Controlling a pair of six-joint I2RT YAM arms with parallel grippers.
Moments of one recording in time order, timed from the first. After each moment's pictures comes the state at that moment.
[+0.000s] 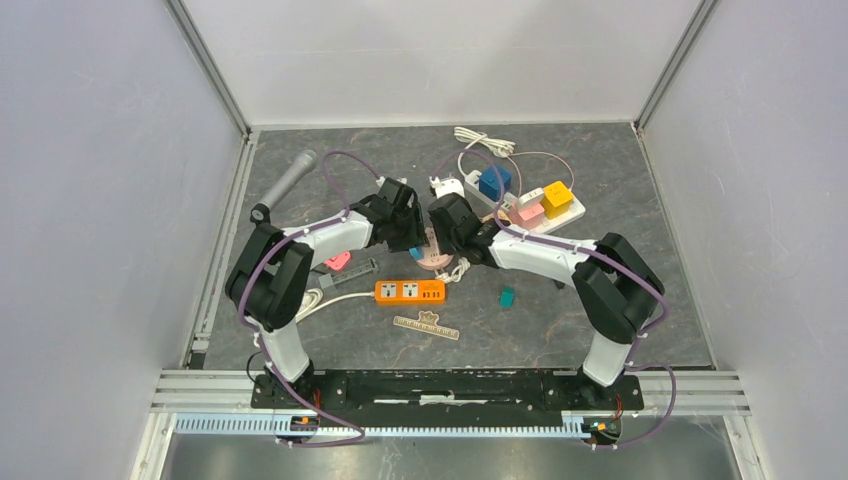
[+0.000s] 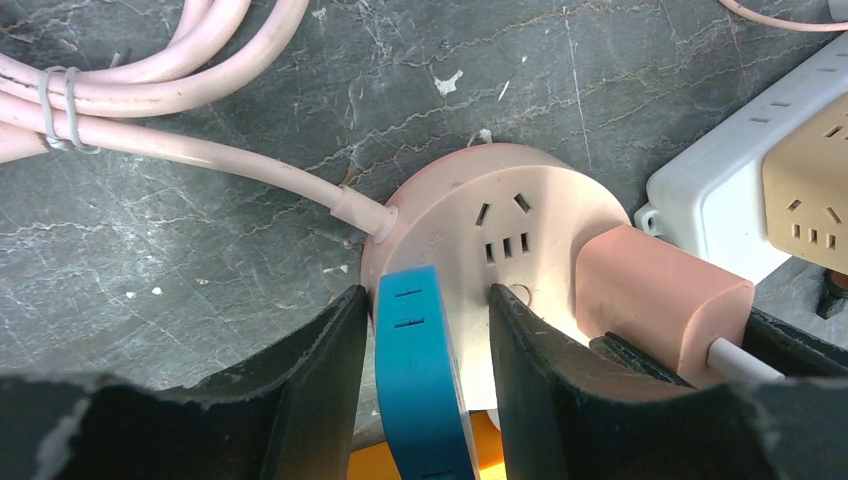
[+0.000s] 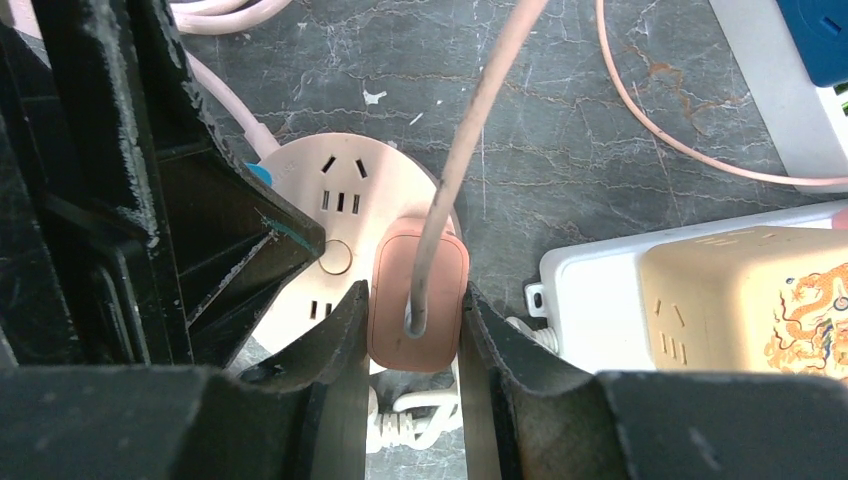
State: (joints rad) left arm -0.55 1.80 1.11 -0.28 0.03 -0.65; right arm 0.83 1.77 1.15 -0.19 0.37 0.35
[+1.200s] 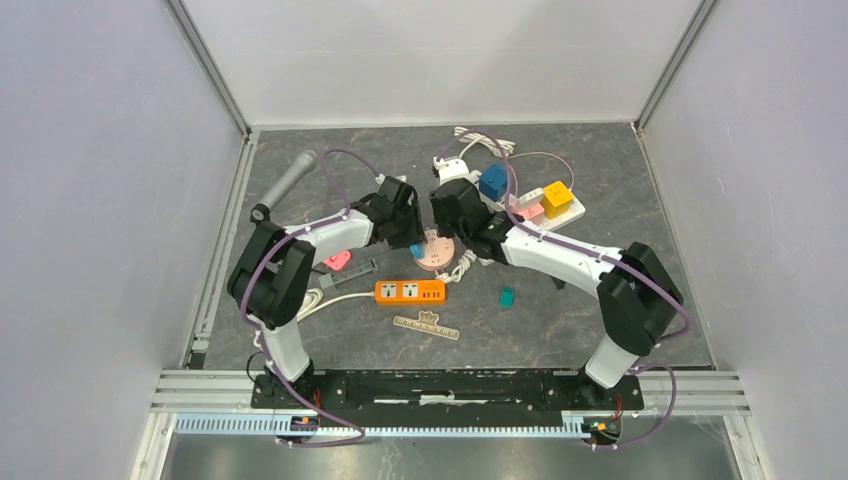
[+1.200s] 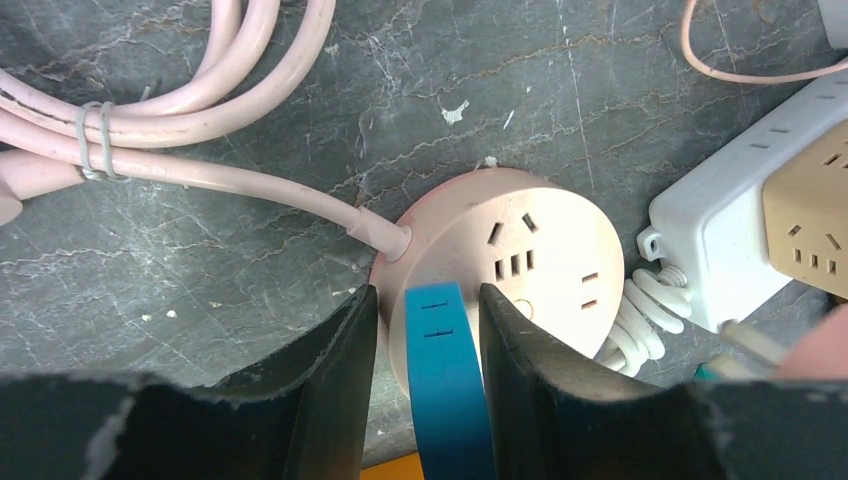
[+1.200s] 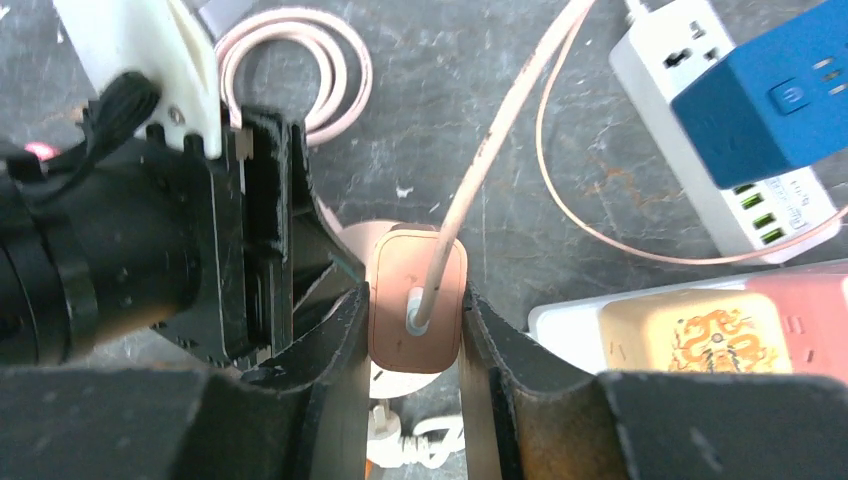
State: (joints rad) left arm -0.54 1.82 1.12 -0.27 0.02 -0.64; right arm 0.82 1.68 1.17 -0.15 0.35 0.31
